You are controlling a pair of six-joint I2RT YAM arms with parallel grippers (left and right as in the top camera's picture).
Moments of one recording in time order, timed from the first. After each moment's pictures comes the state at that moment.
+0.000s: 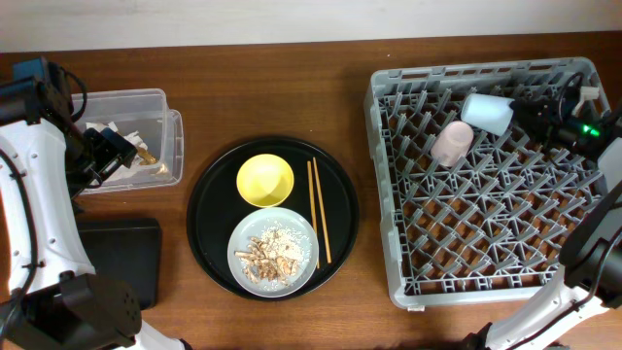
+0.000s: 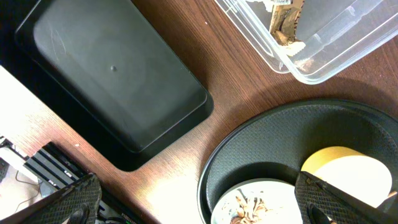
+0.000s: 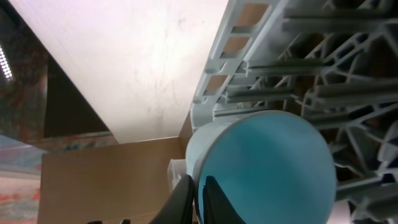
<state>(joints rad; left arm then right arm) 0.31 1.79 1.90 -1.63 -0.08 -0.59 -0.63 2.07 1.48 -0.41 -1.26 0.55</state>
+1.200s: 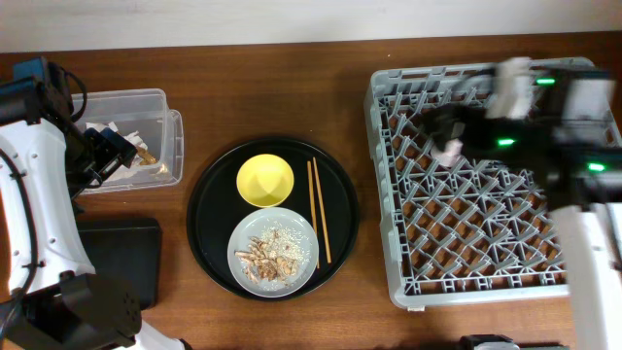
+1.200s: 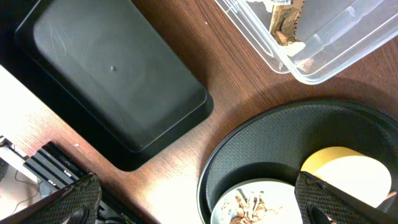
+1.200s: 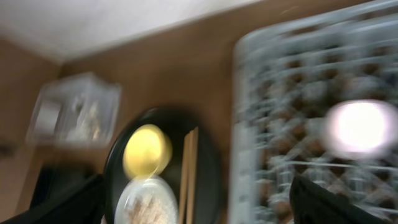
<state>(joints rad) 0.31 1.79 1.90 -1.63 -0.08 -0.59 0.00 1.33 1.48 -0.95 -0.51 0.19</state>
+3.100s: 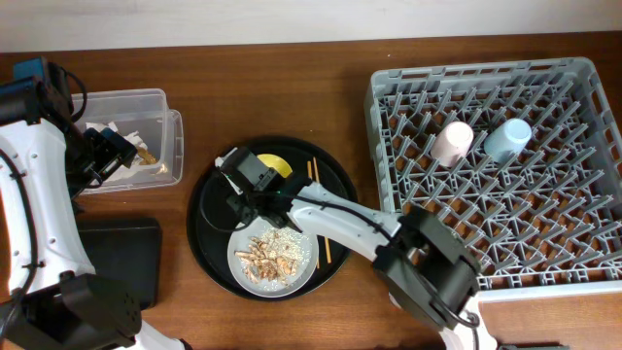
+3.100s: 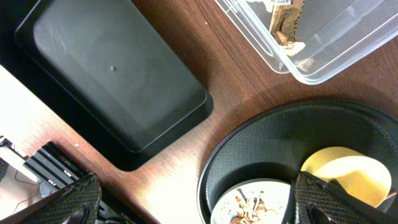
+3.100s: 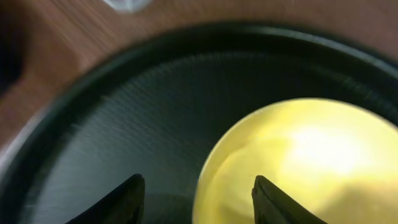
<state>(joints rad) 0.31 1.79 1.90 -1.63 -0.08 -0.59 0.87 2.12 1.52 -0.32 0.00 0.12</state>
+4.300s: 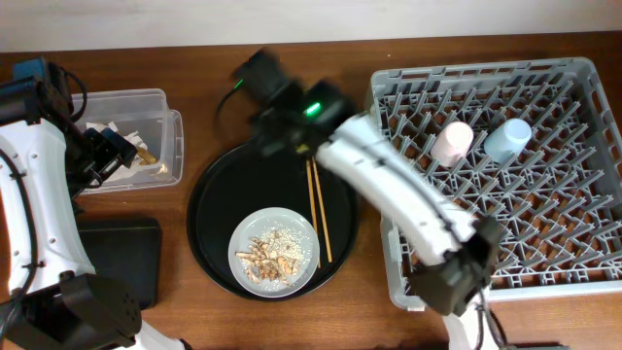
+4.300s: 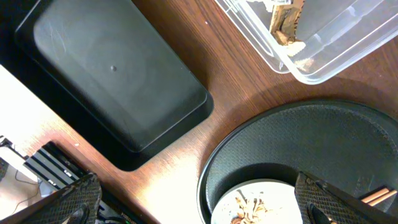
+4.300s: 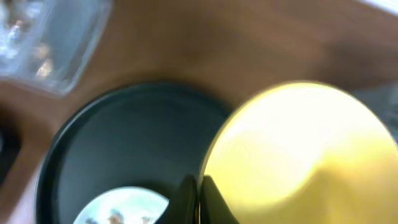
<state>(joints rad) 0.31 1.79 1.90 -1.63 -0.08 -0.59 0.70 2.11 2.35 -1.26 0.16 0.27</state>
